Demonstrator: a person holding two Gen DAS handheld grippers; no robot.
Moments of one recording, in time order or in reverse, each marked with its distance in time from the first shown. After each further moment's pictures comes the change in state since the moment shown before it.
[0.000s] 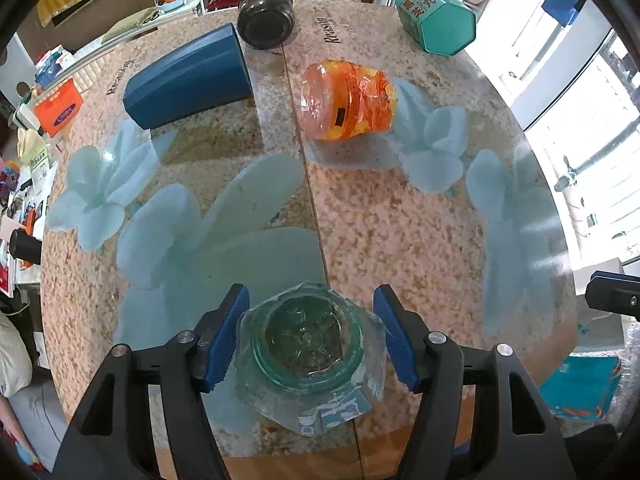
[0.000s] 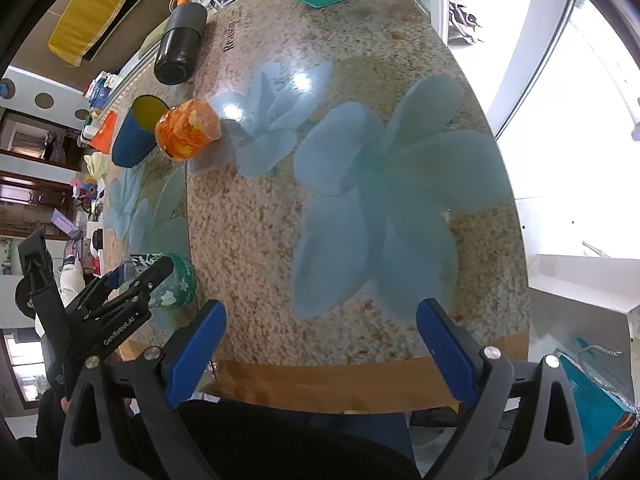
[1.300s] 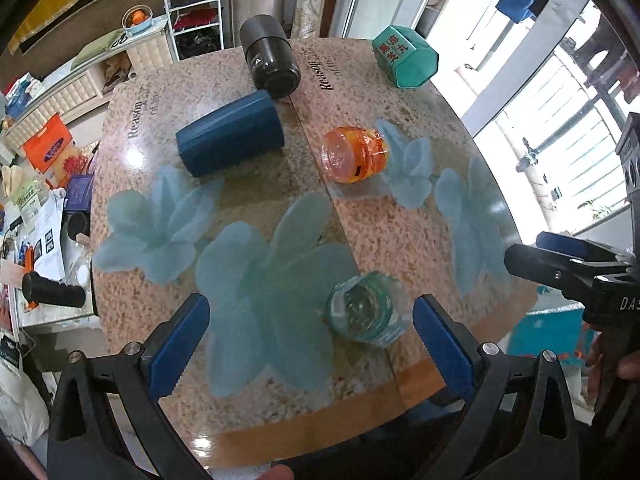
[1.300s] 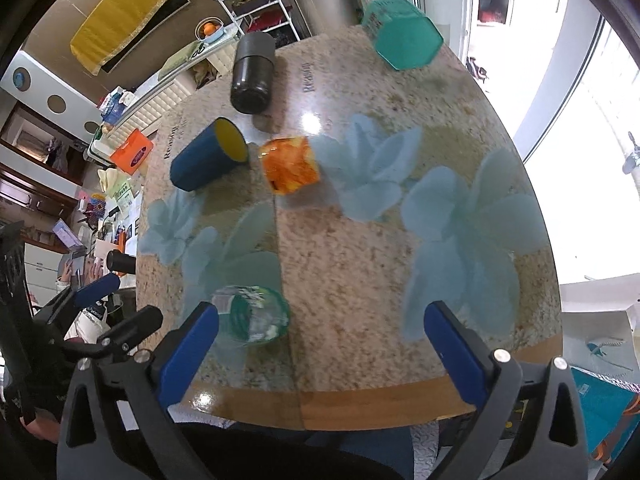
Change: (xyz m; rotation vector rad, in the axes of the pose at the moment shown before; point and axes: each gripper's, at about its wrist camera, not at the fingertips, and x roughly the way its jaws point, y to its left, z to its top) left arm -0.095 0.072 0.020 0.126 -0.011 -0.128; right arm -0.016 0.121 -0.005 -0.051 -0.176 -0.054
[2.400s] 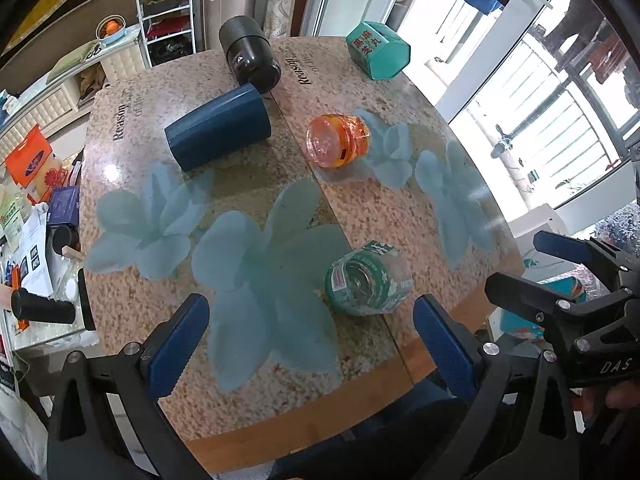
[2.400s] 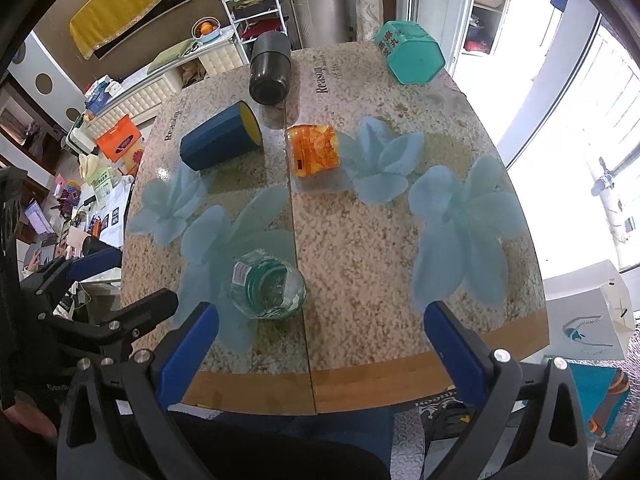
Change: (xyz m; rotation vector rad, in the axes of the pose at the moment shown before) left arm -0.006 0.013 -0.018 0.071 -0.009 -0.087; right arm -0.004 0.052 -0.038 -0.051 -0.064 -0.145
